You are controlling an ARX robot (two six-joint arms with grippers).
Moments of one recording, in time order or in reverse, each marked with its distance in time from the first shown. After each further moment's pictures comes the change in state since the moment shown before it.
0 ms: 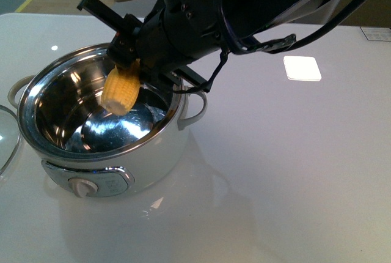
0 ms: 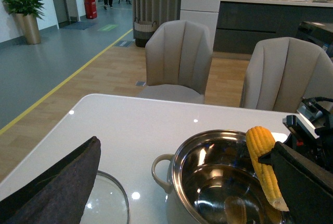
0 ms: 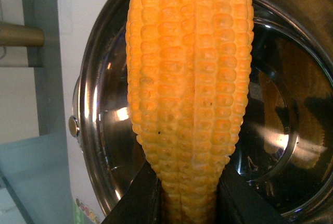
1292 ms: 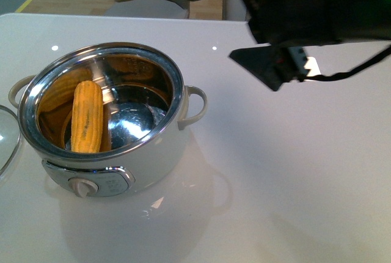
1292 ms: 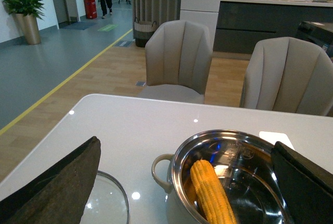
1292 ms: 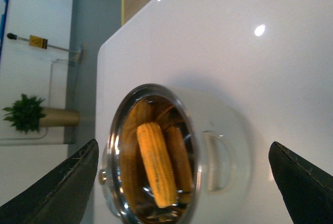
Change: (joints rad) left arm 0.000 0.000 0.000 0.000 0.000 0.000; right arm -0.305 -0.593 -0.629 0.283 0.016 -0.044
